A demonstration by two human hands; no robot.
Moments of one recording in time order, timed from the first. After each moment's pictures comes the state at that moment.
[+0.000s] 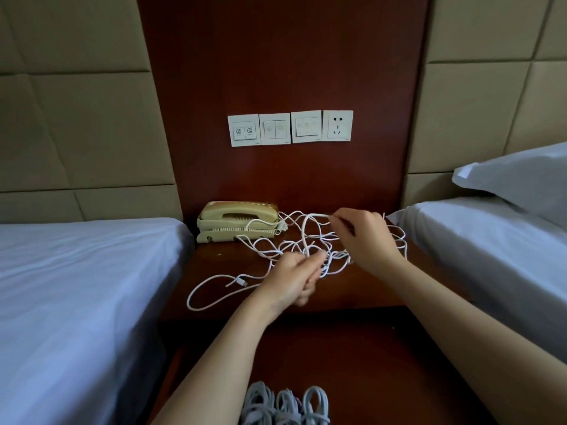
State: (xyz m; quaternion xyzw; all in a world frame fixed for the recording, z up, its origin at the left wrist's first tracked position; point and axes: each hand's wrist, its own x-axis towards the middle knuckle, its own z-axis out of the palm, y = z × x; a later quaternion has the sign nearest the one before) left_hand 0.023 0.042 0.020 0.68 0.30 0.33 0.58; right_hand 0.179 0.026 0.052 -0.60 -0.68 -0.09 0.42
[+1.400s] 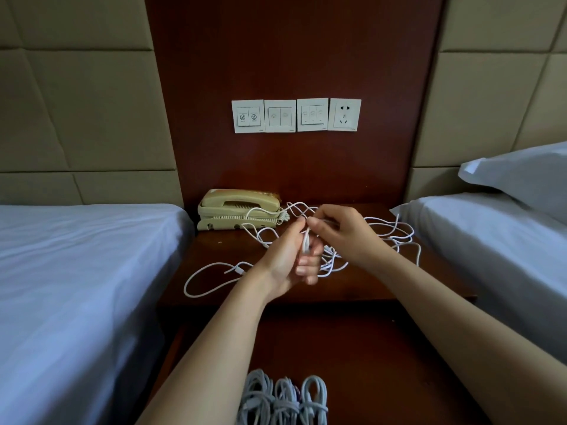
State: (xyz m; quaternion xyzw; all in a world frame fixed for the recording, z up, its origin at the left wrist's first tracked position) left_hand 0.023 0.052 0.035 0.59 0.26 0.29 0.71; right_hand 0.159 0.036 0.047 -0.52 -0.72 0.11 0.44
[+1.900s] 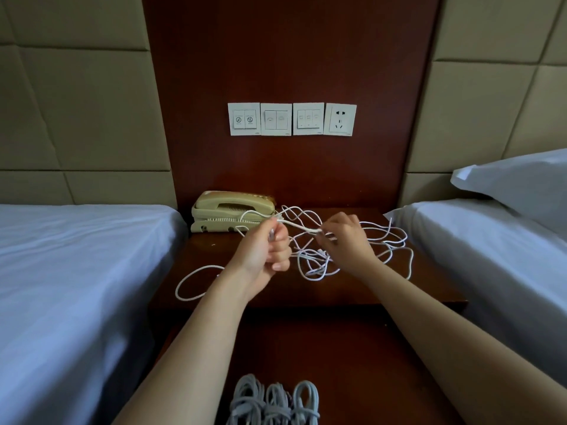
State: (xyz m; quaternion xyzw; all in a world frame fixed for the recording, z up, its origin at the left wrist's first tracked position) left_hand 0.004 0.059 0.042 0.50 0.24 0.43 0.71; right_hand 0.193 0.078 0.004 -0.63 -0.69 -0.09 0.35
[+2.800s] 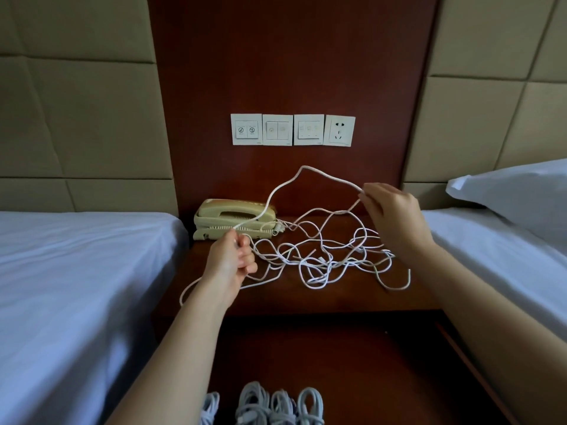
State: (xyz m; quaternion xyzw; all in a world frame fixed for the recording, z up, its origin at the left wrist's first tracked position) left_hand -0.030 0.087 0.033 0.40 0.36 0.53 0.66; right_hand 0.216 0.027 0.079 -0.54 -0.67 -0.28 0.43
